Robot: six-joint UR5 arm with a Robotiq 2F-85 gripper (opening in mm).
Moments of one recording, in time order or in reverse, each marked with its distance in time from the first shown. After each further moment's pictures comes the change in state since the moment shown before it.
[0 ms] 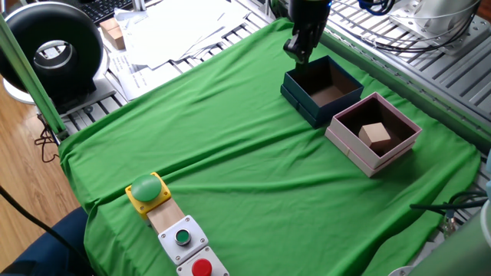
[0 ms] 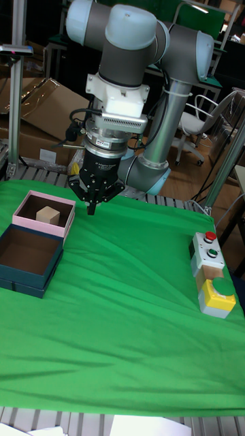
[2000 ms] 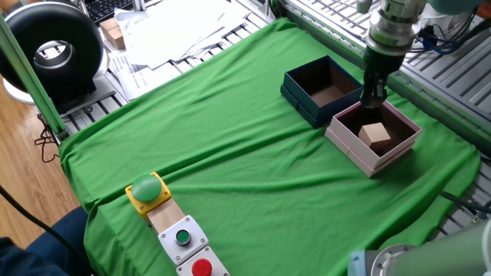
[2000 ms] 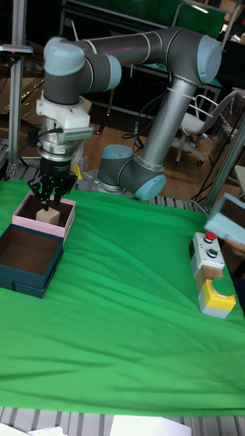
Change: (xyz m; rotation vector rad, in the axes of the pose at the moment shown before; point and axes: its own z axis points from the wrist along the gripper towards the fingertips) arm 0.133 -0.076 0.107 -0.014 -0.022 -0.494
